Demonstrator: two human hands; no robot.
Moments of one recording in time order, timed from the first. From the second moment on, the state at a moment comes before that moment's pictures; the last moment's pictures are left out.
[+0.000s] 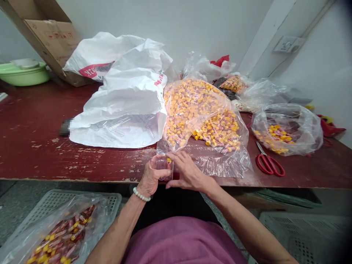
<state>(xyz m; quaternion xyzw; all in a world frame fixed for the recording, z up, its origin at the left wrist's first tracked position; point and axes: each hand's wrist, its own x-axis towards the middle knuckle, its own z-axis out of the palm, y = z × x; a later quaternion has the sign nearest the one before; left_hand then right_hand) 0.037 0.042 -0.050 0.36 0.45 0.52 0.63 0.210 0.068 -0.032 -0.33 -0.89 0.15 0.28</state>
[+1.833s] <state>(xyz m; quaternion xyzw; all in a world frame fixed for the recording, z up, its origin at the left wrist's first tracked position) 0.061 0.043 -0.048 0.63 0.44 0.45 0.46 0.227 0.069 0.002 -0.43 -0.80 0.22 0.34</state>
